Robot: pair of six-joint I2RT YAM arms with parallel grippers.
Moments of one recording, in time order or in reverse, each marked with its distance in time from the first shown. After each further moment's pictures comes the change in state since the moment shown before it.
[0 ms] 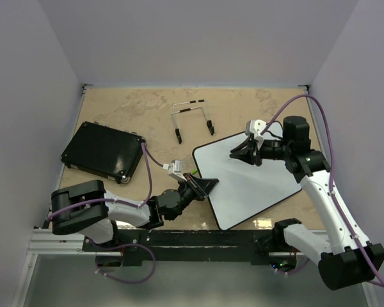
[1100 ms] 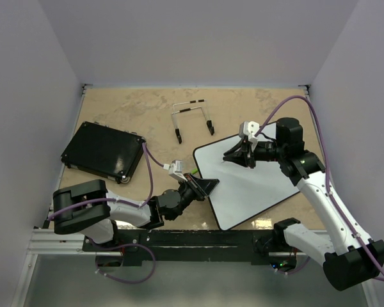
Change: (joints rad) left arm 0.000 0.016 0.000 0.016 0.006 0.000; right arm 0.097 -0.005 -0.031 0.102 0.028 0.102
